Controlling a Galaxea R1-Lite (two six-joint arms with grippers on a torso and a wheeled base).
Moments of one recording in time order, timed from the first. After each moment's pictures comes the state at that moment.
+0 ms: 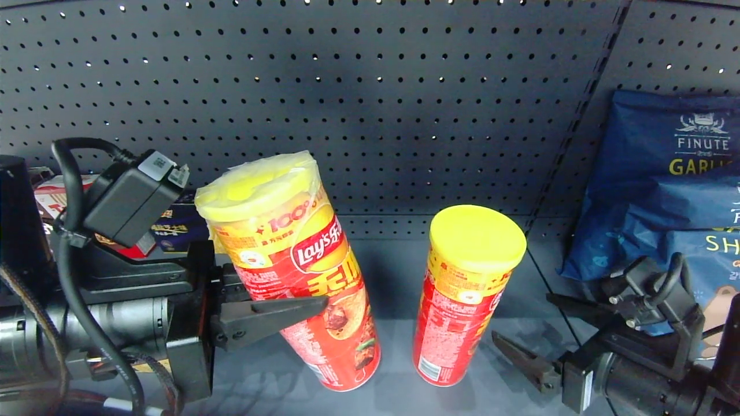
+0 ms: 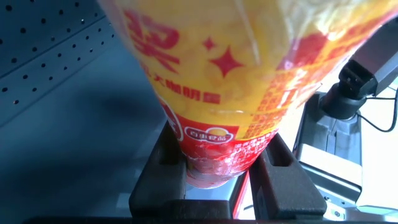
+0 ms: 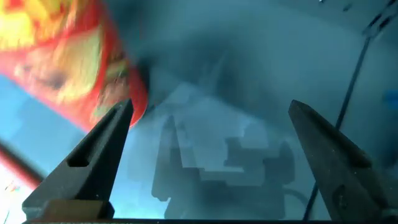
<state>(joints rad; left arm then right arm) -0.51 1.29 -0.68 -0.40 -0.62 0.03 0.77 1.36 -0.33 -0.81 -0.25 0.00</state>
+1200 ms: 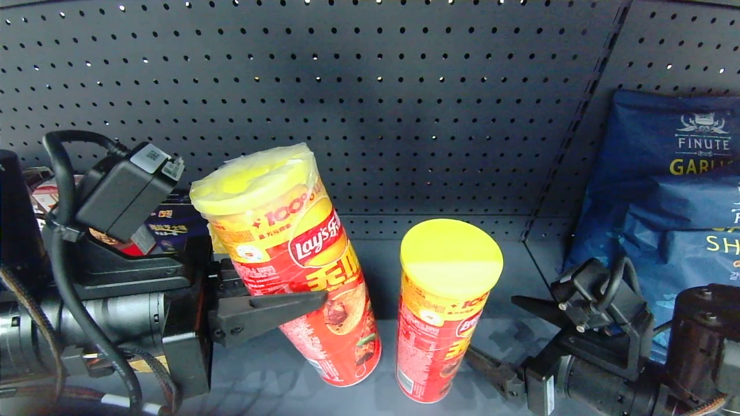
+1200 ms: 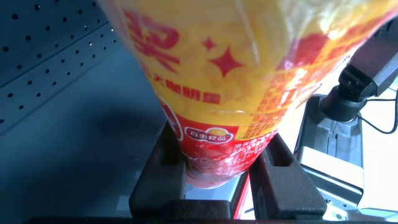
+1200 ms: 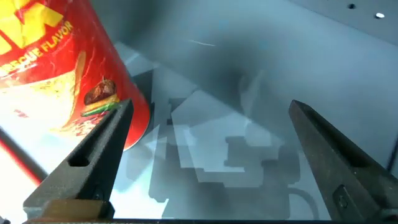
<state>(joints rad) -0.51 1.29 -0.69 -0.40 -0.62 0.03 0.85 1.45 -0.39 -0.81 -0.23 -0.02</state>
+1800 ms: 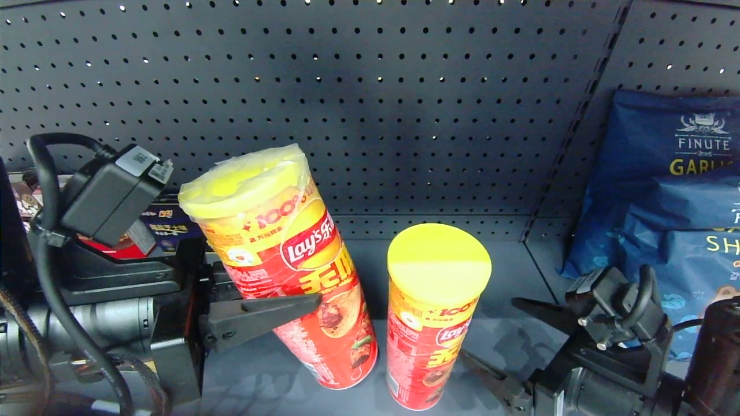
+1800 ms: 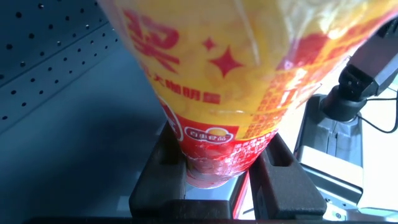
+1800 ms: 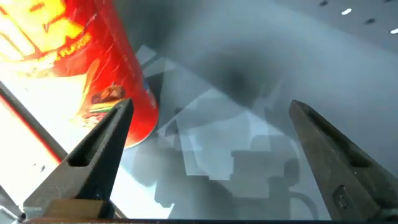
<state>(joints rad) -0.50 1.26 -0.68 -0.40 -0.62 0.03 0.88 1.42 -0.35 -0.87 -0.23 -0.03</state>
